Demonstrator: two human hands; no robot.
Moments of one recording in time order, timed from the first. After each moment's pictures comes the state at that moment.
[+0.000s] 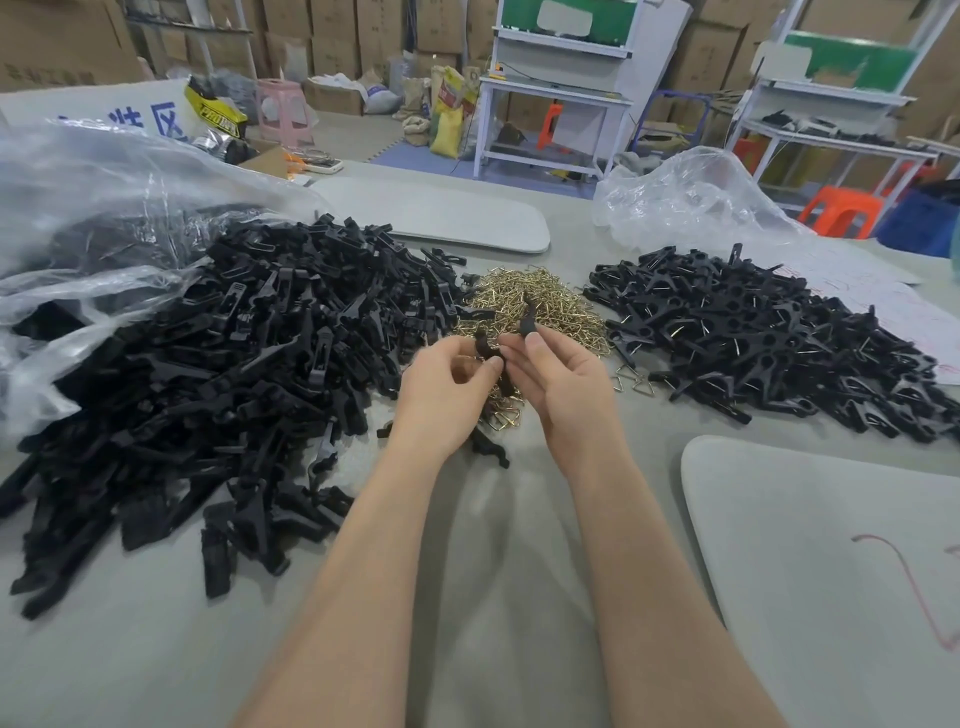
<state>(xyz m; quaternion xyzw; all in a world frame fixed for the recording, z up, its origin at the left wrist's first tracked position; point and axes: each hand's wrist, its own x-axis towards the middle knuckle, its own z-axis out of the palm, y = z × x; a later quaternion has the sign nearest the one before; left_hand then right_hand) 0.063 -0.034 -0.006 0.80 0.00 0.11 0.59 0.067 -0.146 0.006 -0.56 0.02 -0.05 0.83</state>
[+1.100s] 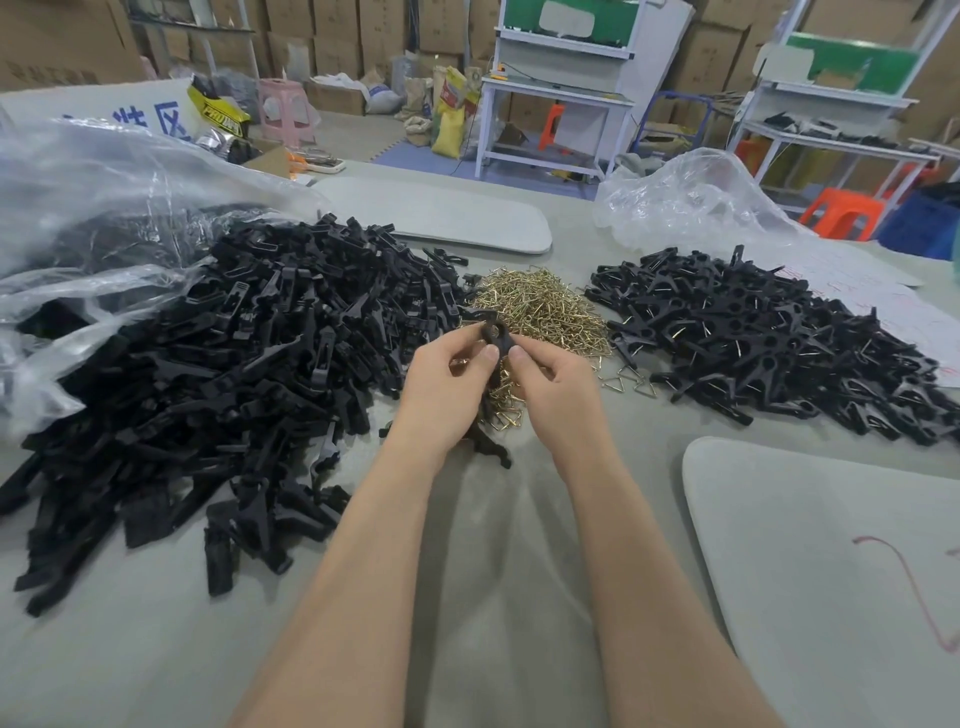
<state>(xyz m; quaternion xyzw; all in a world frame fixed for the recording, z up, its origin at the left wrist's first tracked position) 0.061 -0.035 -0.002 0.73 -0.03 0.11 0.67 0.071 -0.145 -0.007 -0.78 -0.05 -0.12 0.61</state>
